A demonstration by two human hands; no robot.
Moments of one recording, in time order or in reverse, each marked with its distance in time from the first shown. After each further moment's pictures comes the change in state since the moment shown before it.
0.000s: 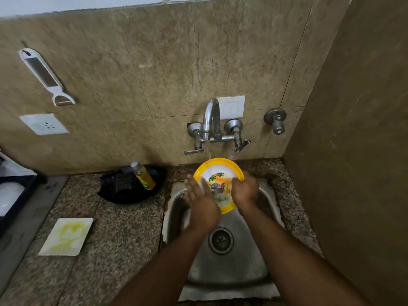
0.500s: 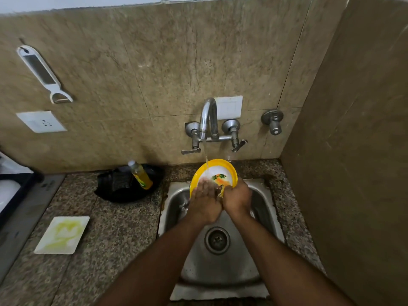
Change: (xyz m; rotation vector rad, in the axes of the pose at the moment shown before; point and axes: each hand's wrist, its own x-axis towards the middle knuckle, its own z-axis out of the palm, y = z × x) left_hand 0.017 0.002 -0.005 0.141 -0.292 0.181; right_hand -0.027 0.000 -0.002 -0.055 -0.040 -0.029
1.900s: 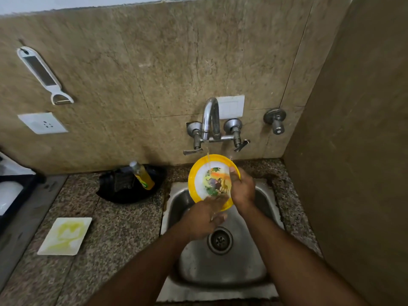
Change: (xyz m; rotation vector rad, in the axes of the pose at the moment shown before) left_hand -0.019 -0.046 0.023 -0.256 0.146 0.484; right_hand 0.038 0.015 0.013 0.360 0.033 -0.204
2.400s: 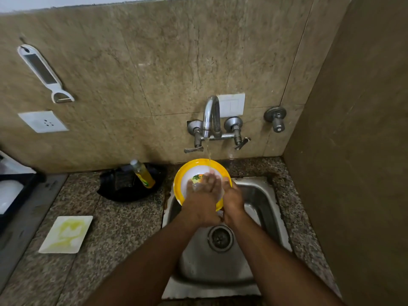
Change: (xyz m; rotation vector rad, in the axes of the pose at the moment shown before) left_hand 0.023 0.034 -0.031 0.574 -0.219 -0.238; right_hand -0.035 0.003 0.027 0.448 -0.098 0.514
